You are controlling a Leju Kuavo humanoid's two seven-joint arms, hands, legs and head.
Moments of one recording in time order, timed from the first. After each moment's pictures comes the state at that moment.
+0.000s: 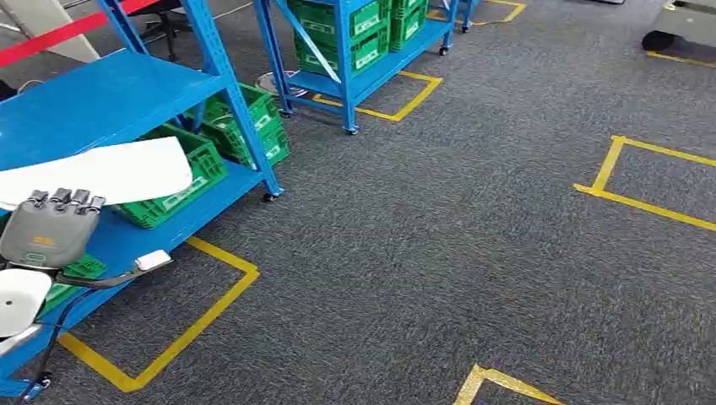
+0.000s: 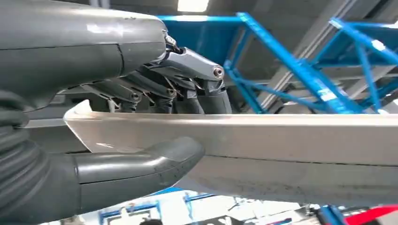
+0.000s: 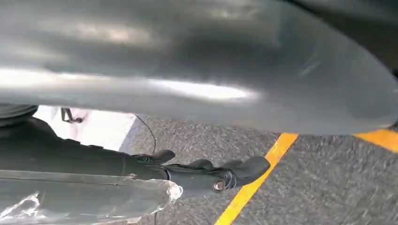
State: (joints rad) left arm 0.20 0.90 -0.44 -1.71 -1.57 0.50 0.70; right arm -0.06 0.07 0.81 -0.14 -0.74 -0.42 -0.07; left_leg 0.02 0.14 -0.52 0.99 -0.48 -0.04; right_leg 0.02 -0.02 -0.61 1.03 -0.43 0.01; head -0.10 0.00
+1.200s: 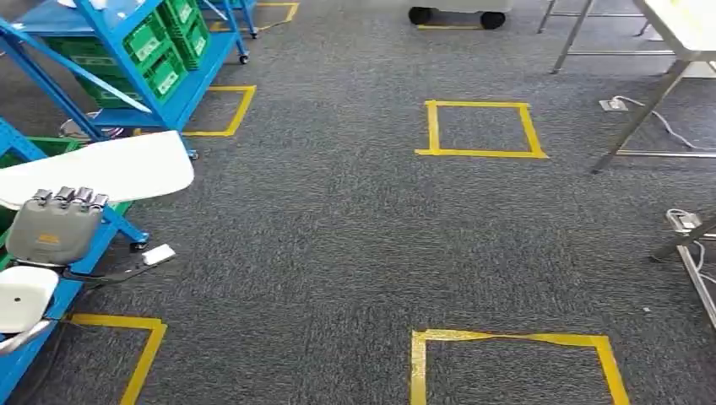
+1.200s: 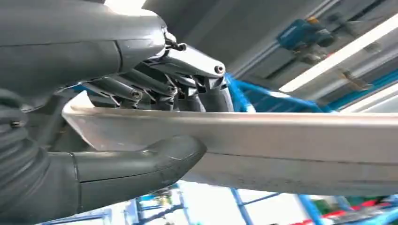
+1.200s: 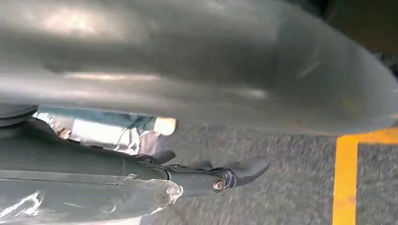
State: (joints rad) left arm 0.15 0.87 -0.47 -1.66 -1.57 0.53 0.70; right arm -0.07 0.06 0.81 -0.14 -0.76 -0.42 -0.03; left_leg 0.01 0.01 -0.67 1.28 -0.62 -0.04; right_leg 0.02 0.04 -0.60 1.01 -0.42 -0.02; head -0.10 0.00
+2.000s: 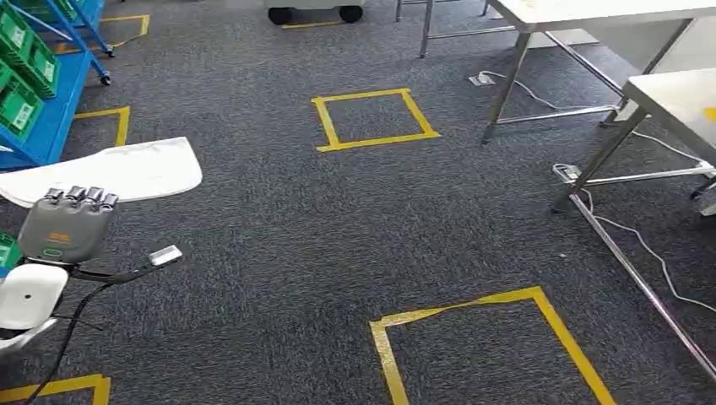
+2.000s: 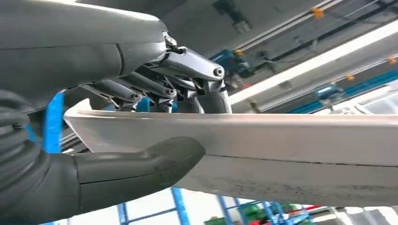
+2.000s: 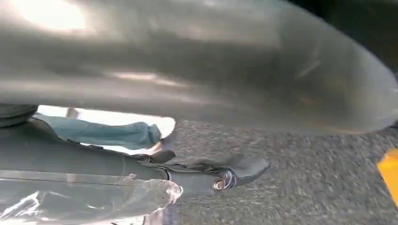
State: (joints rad) left arm 0.13 0.86 -0.49 -1.65 -1.57 0.53 0.70; right arm -0.07 0.06 0.81 -0.14 -0.77 -0.42 -0.02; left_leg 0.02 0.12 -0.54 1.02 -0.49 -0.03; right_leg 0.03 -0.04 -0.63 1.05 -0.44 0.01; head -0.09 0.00
